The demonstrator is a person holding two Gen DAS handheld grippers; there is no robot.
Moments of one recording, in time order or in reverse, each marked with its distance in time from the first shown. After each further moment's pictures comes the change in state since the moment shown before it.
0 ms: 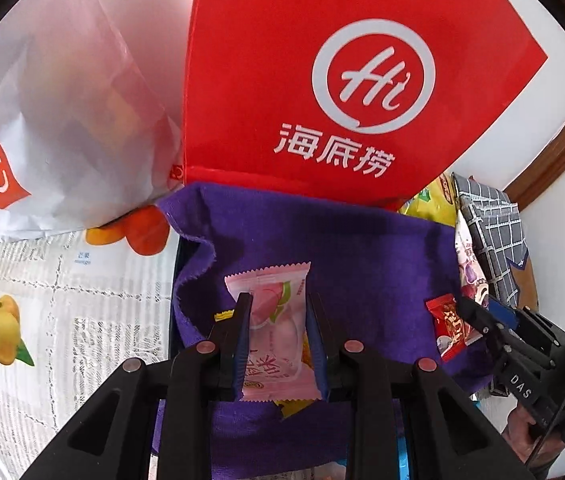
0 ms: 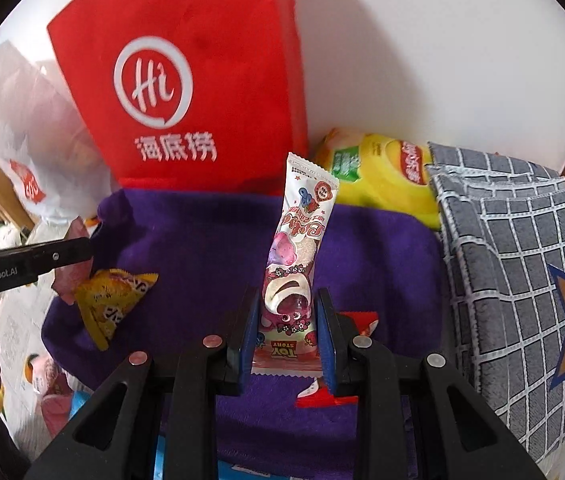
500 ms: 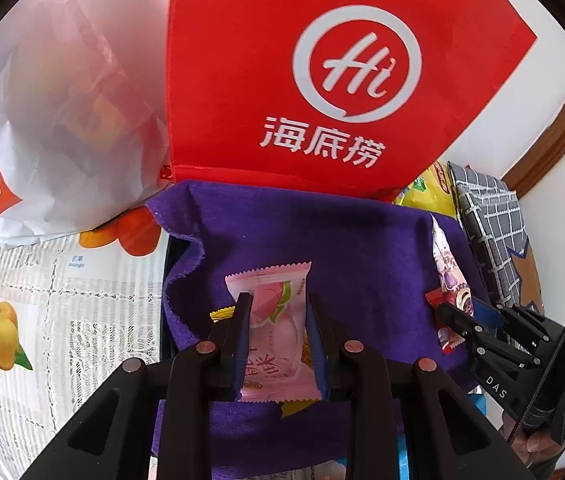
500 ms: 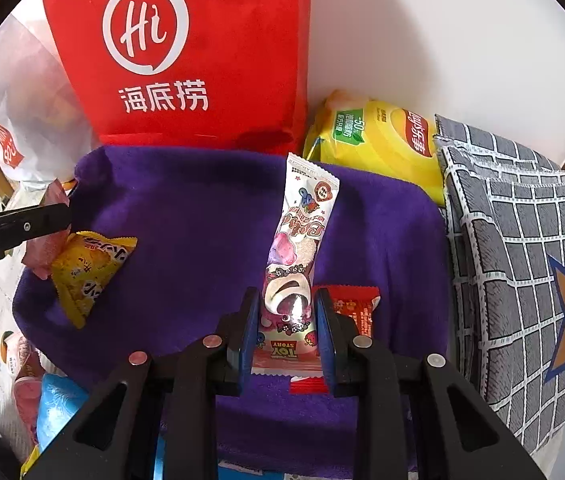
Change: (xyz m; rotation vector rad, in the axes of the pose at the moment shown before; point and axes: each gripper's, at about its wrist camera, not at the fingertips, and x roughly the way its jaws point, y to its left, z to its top) left arm 0.006 -0.011 0.000 0.038 0.028 -0.011; right arm 0.021 0.006 -0.005 -0.036 0.093 -0.065
